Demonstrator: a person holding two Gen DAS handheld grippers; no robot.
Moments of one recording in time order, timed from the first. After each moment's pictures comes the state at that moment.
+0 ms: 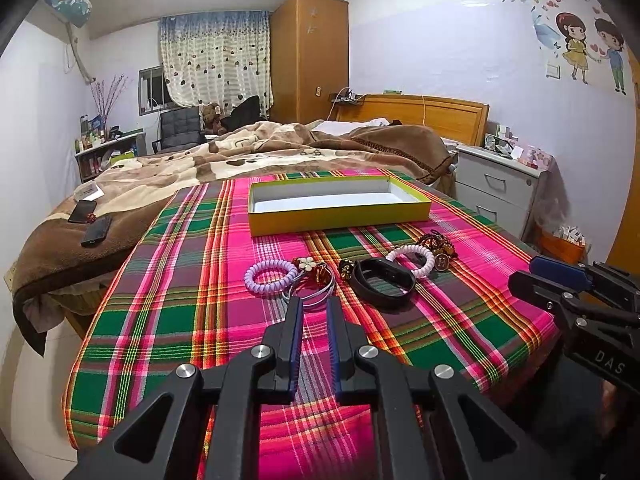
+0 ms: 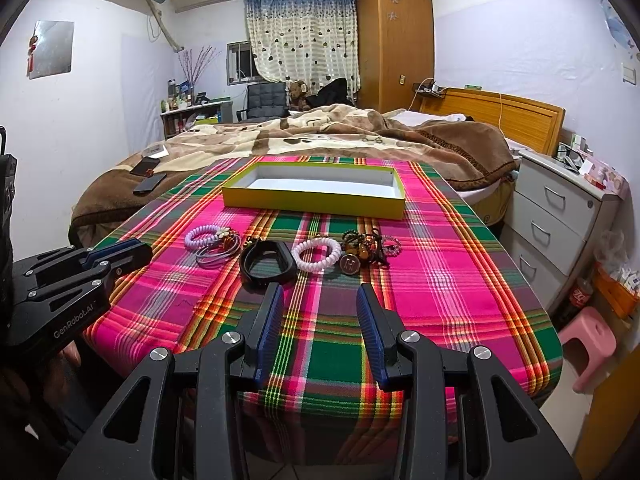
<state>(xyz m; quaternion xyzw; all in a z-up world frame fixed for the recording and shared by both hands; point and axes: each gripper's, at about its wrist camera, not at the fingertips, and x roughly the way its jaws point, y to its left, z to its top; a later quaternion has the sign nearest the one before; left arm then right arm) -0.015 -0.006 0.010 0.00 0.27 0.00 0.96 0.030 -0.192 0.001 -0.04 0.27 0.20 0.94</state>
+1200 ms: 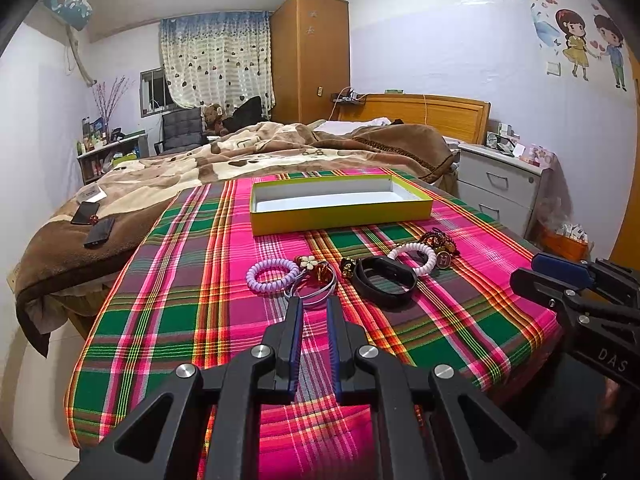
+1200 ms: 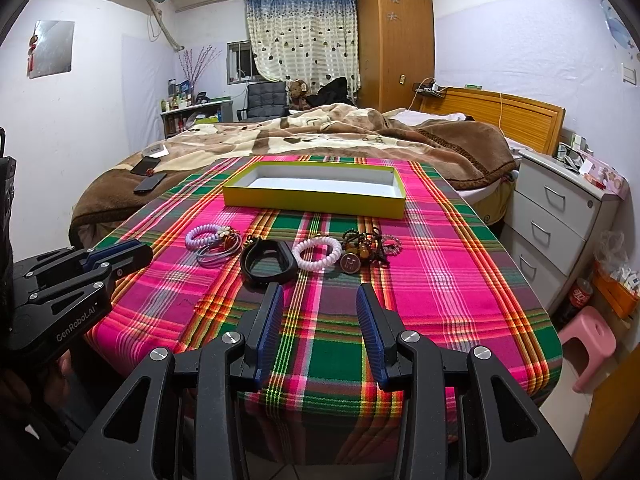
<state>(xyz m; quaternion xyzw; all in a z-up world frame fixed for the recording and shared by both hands) -0.016 -0.007 0.009 0.00 0.26 0.01 0.96 0.028 -0.193 0.003 -0.04 0.27 0.20 0.94</state>
